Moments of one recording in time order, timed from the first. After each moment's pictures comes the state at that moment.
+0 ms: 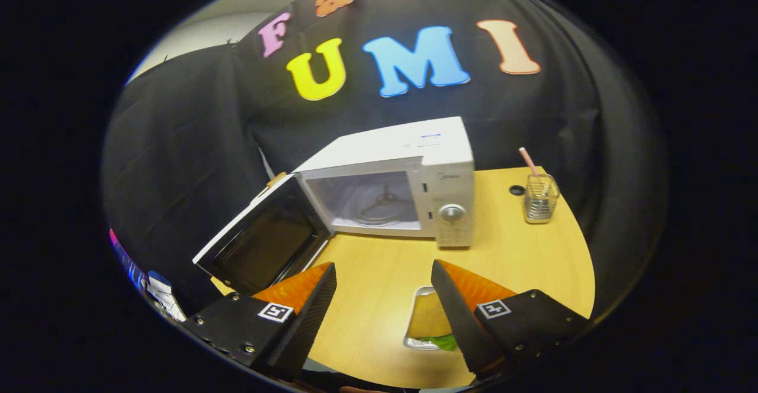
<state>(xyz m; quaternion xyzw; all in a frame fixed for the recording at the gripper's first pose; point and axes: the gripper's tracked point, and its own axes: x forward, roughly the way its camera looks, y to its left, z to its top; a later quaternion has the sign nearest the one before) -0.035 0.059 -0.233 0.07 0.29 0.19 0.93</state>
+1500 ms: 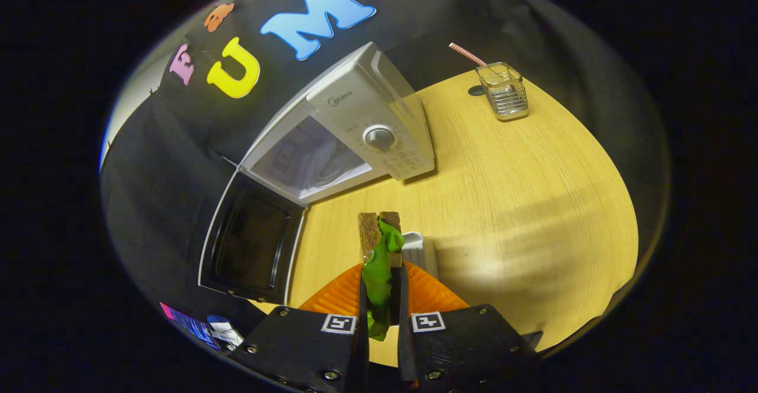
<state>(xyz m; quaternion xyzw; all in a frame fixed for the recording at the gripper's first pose) -0.031 0.037 -0.318 0.24 0.43 0.17 0.85</state>
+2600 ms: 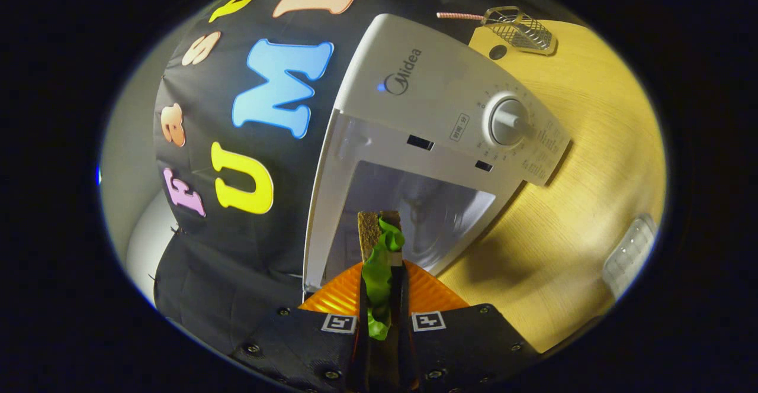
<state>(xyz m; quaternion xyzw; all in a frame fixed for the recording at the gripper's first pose) 0.129 0.207 -0.297 0.55 0.26 0.11 0.79</state>
